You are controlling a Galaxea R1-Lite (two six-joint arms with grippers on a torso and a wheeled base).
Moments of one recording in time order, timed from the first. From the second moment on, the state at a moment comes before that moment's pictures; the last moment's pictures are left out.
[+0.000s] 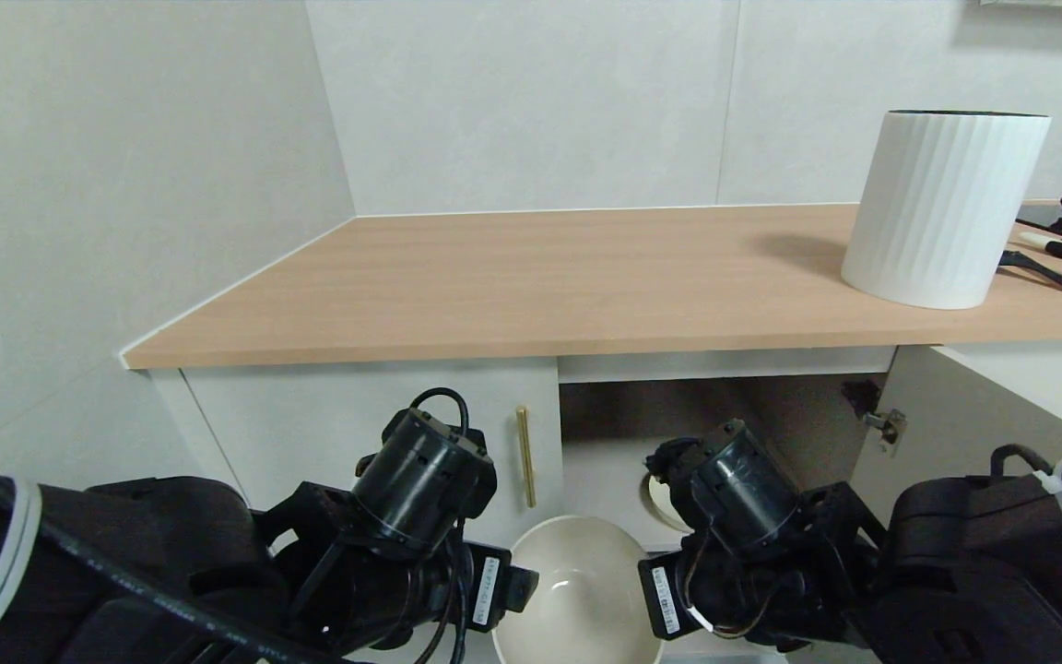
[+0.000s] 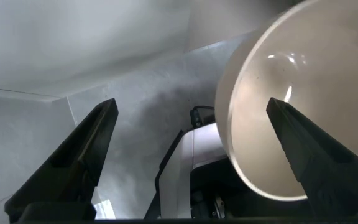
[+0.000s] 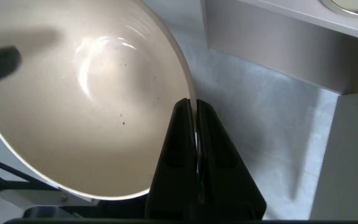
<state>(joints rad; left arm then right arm) -0.75 1.76 -0.82 -0.01 0.25 -0.43 0.86 1.88 -0.91 -0.13 -0.15 0.47</state>
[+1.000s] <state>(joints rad) -0.75 1.66 -0.83 -0.02 0.24 -0.47 0.57 2.07 -0.89 -0.44 -0.24 0.57</state>
